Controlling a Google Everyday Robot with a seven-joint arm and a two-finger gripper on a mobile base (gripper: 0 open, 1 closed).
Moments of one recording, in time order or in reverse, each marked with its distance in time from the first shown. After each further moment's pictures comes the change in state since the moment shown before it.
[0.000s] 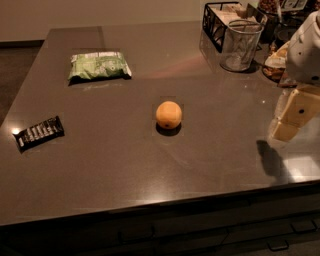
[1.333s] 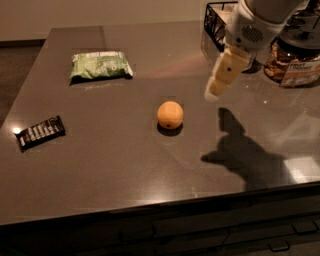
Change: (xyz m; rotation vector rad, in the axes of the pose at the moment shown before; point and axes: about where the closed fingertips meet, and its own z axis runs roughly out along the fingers) arm -0.087 -0.083 0.039 -0.008 -0.110 0.148
